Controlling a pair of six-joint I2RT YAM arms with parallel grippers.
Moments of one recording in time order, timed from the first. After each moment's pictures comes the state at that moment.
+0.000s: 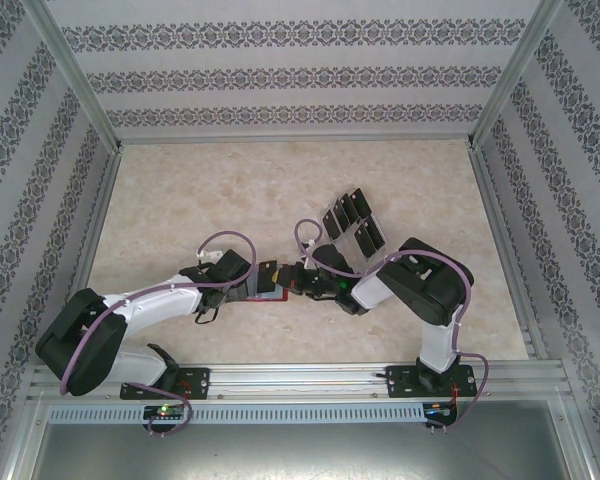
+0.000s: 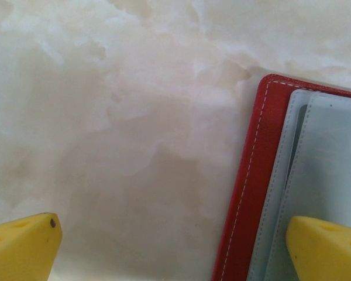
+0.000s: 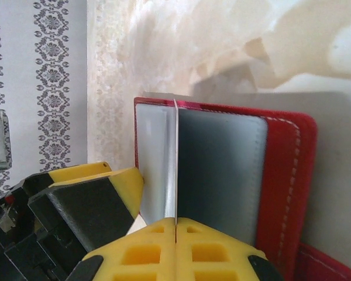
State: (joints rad) left arm -0.63 1.34 0.58 -0.50 -0.41 -0.82; right arm 0.79 1.89 0.59 0.82 -0.42 1.18
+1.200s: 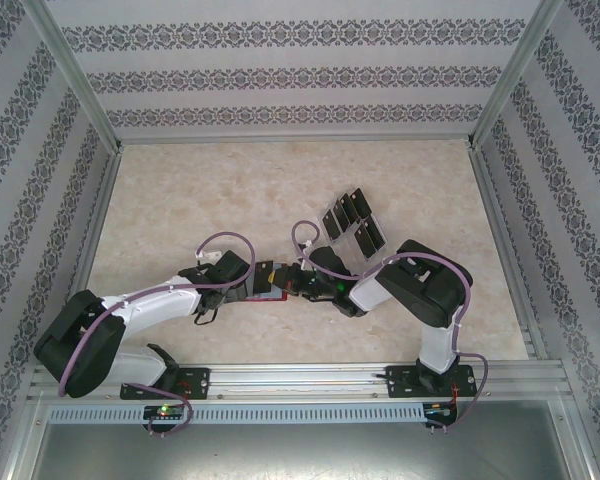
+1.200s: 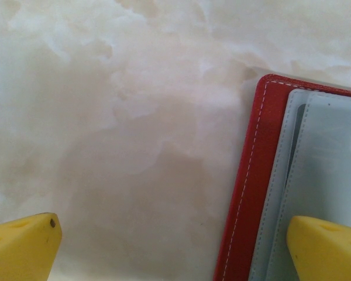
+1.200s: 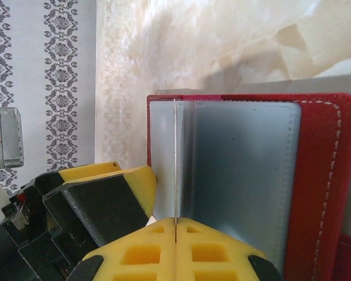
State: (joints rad) left arm -0.63 1.33 0.57 -0.50 -0.41 -0.82; right arm 0.82 1.89 0.60 0.85 -0.39 1.20
